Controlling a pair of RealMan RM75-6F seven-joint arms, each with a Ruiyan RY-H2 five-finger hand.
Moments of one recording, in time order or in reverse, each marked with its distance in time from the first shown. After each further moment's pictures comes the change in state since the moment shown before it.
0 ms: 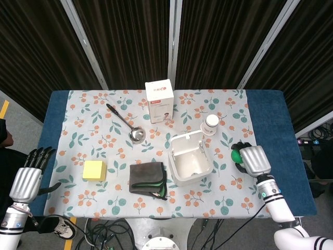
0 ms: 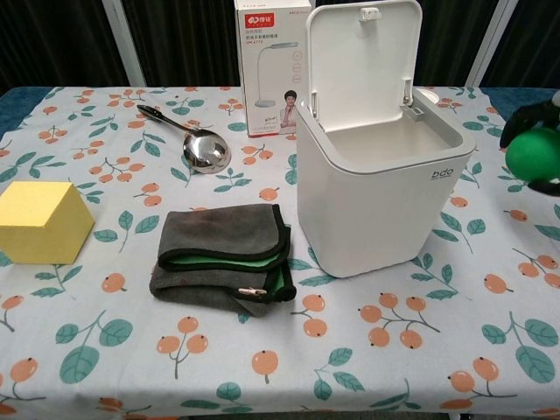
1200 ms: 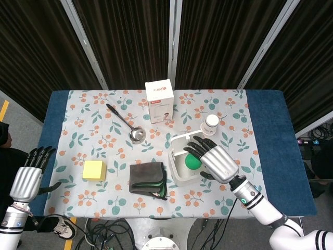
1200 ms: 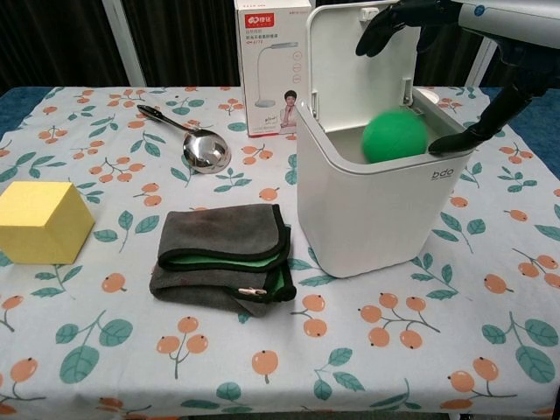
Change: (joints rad) left arm -0.004 -0.004 -0.001 0.008 0.002 -0.001 -0.010; right arm 0.156 0.106 0.022 -0.293 -0.230 -0.084 0.043
